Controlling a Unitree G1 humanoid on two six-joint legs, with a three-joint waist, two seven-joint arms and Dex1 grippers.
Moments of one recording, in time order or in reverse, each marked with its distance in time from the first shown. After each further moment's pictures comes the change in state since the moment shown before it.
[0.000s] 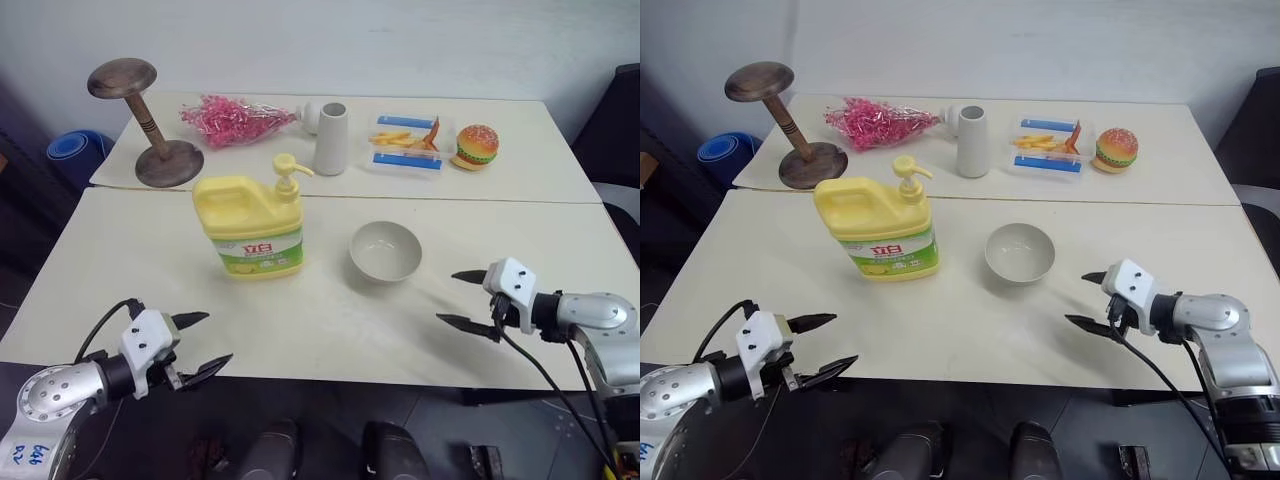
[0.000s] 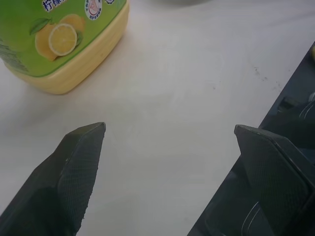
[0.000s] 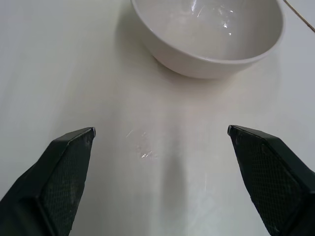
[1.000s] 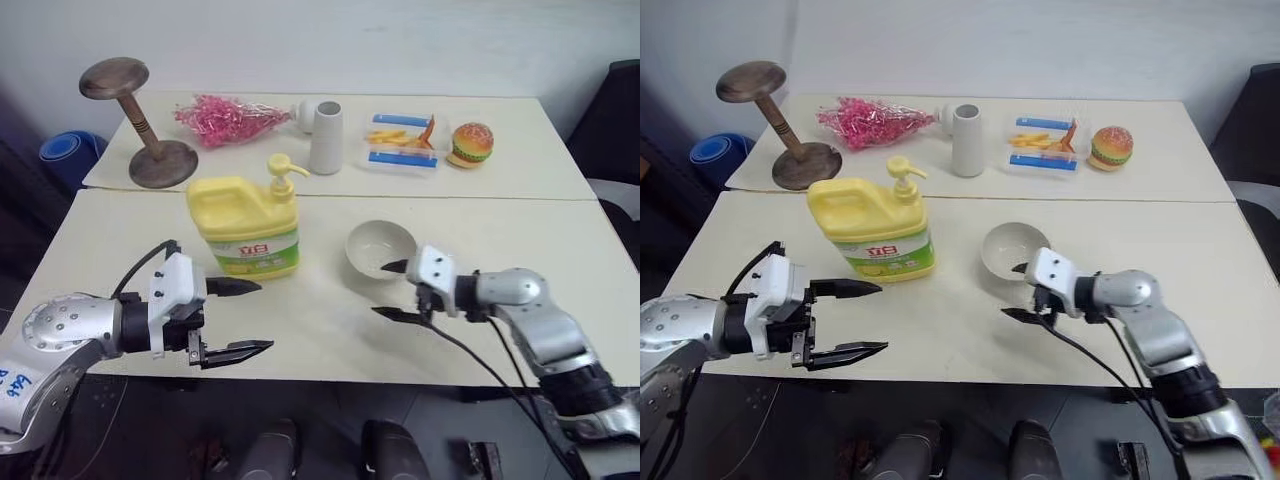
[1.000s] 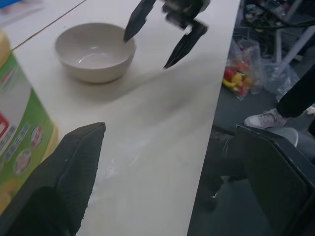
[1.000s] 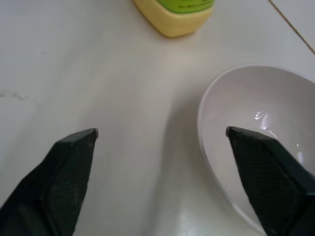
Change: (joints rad) left arm -0.366 0.210 -0.085 -0.199 -0.339 0.366 -0.120; right arm -0.227 0.201 0.305 -0.131 -0.105 0.167 -0.149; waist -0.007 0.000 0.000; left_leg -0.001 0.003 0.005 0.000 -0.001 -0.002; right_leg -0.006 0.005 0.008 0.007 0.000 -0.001
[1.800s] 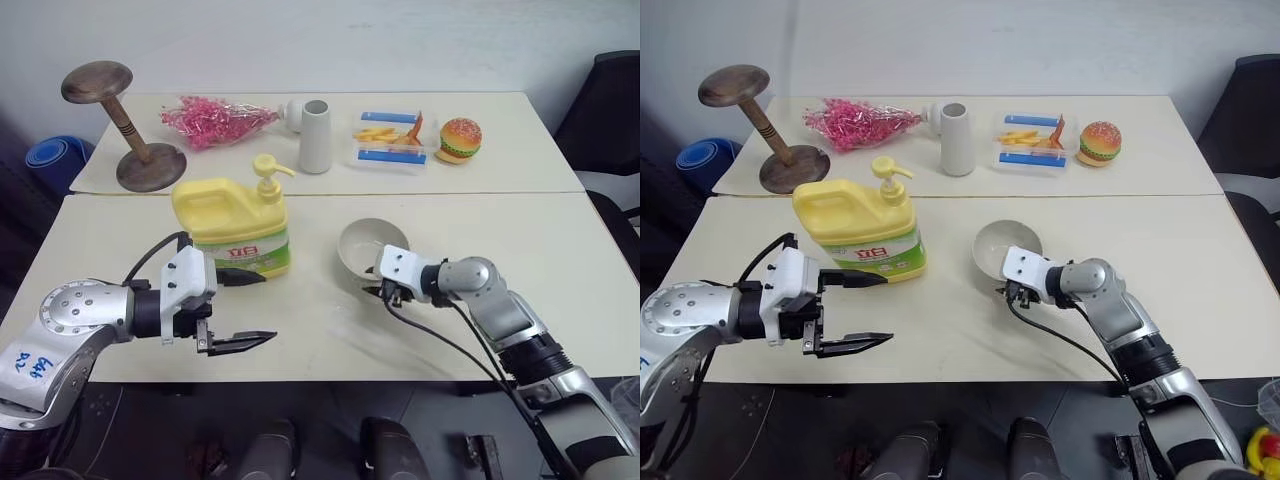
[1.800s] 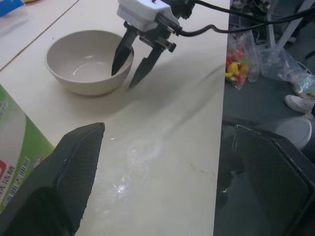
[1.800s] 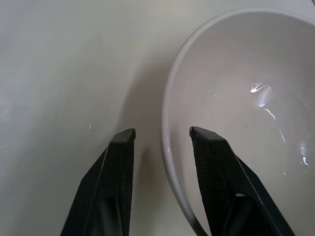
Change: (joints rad) left arm -0.088 -0.026 -0.059 0.054 0.078 -0.039 0.001; right arm -0.157 0.070 0.118 0.228 -0.195 -0.060 -0.027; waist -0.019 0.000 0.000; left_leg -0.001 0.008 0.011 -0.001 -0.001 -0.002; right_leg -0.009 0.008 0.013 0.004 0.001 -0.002
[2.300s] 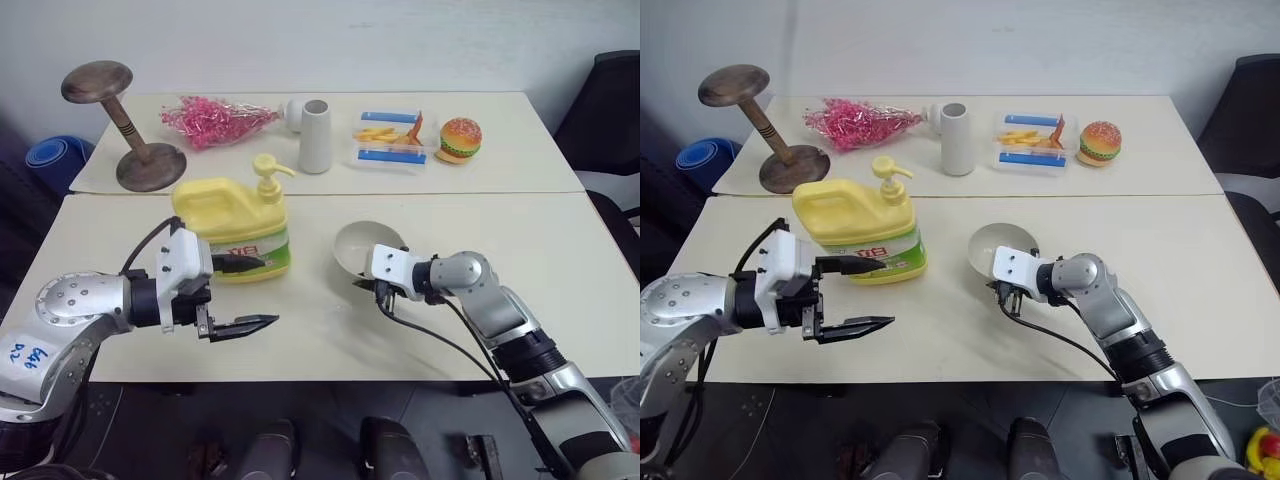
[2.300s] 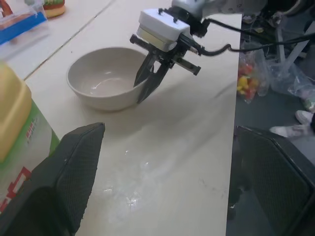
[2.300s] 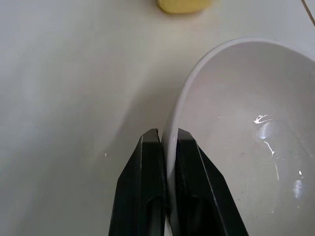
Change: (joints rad) left arm -0.154 -0.021 0.073 0.050 -0.152 0.132 0.070; right arm -0.046 0.008 0.004 -0.118 0.045 0.086 0.118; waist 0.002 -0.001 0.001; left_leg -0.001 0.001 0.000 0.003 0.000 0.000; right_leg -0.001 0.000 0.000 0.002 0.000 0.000
